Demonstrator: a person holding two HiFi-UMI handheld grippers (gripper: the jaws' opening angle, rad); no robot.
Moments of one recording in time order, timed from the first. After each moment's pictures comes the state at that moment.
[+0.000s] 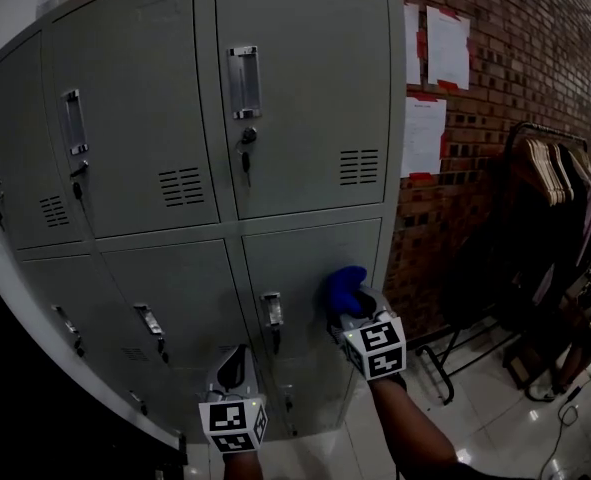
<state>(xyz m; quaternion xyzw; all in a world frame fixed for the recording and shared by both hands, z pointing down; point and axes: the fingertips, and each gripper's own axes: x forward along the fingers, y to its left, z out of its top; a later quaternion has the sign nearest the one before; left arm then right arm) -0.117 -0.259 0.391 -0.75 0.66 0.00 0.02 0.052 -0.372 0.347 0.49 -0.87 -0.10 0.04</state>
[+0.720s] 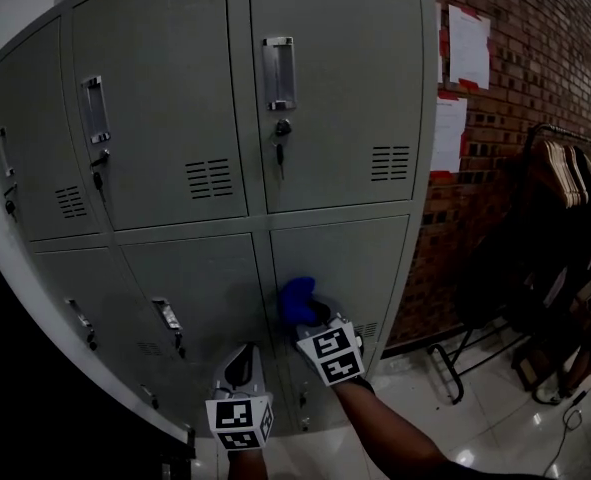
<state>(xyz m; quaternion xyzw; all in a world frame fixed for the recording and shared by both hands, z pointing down) -0.147 -0.257 0.400 -0.75 0.66 0.00 0.02 -0.087 -0.360 0.381 0.40 -0.91 -0.09 0.07</state>
